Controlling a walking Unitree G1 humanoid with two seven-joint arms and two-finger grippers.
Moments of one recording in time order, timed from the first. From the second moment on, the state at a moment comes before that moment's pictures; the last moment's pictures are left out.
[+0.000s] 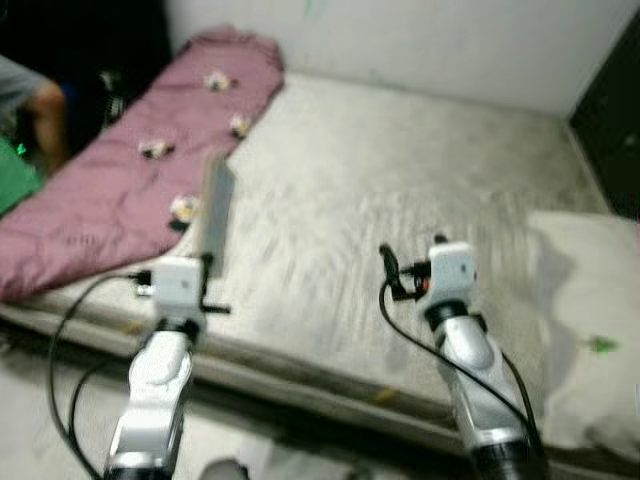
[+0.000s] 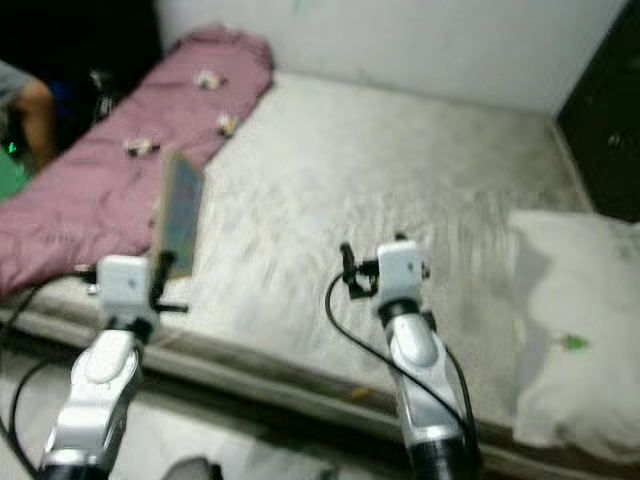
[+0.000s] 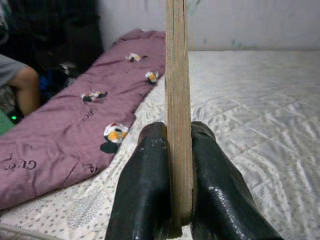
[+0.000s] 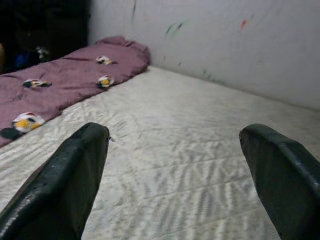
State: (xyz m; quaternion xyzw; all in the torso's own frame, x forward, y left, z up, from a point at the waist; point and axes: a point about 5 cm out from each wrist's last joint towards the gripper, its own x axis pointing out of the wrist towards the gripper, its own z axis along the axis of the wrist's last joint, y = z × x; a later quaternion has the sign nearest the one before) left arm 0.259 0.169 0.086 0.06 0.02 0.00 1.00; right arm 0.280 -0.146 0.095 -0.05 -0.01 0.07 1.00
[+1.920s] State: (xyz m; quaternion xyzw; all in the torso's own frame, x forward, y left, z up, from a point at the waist) left arm 0.264 0.150 0.086 0.02 0.02 -0.04 1.00; right arm 0.281 -0.156 0.092 -0.05 0.00 0.06 1.00
